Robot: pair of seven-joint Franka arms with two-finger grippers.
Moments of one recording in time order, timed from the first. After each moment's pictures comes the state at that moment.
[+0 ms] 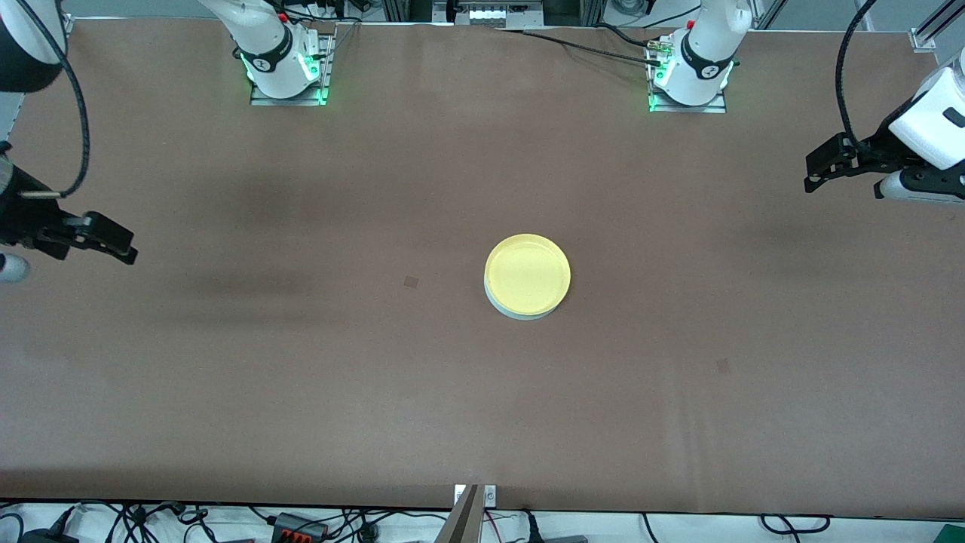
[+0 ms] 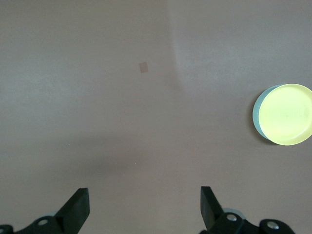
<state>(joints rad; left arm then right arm) 0.02 -0.01 -0.07 -1.59 0.00 1.58 0.03 -0.02 0.23 0.06 -1.33 -0.04 1.65 0.10</state>
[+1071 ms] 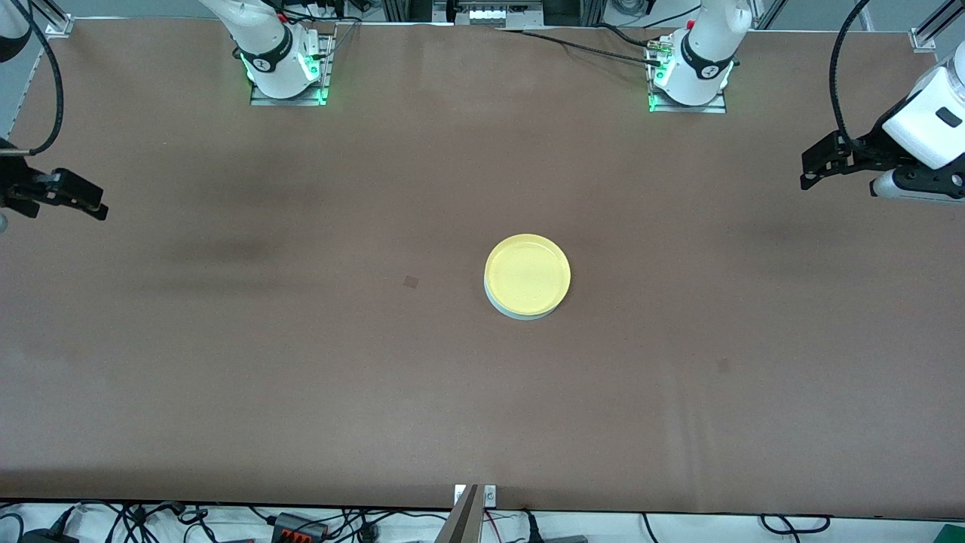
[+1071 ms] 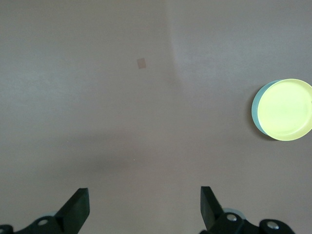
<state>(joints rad) 0.01 -0.01 -0.07 -1.59 0.00 1.57 0.03 -0.04 0.05 -0.01 -1.60 -0.05 1.66 -0.03</state>
